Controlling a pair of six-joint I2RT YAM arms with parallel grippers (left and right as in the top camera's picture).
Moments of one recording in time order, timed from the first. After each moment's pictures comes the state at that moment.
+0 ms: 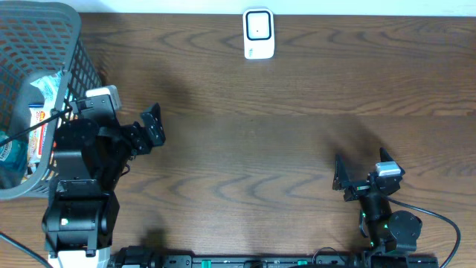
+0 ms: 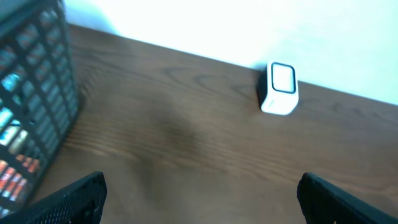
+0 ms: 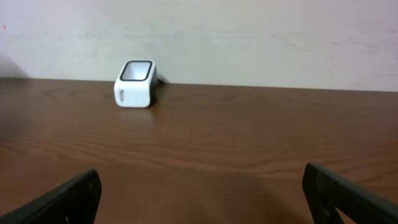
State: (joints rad) left arm 0.00 0.82 0.96 -0.60 0.10 -0.25; right arm -0.06 0.01 0.01 -0.05 -0.20 0.02
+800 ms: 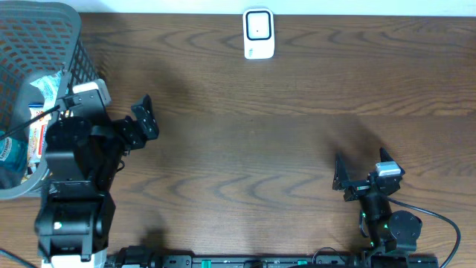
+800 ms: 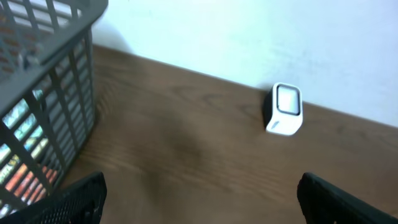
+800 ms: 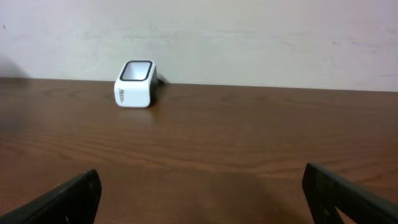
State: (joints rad) left arm 0.00 0.83 1.04 -0.62 0.05 -0.28; right arm -0.06 0.01 0.01 -0.05 -0.20 0.02
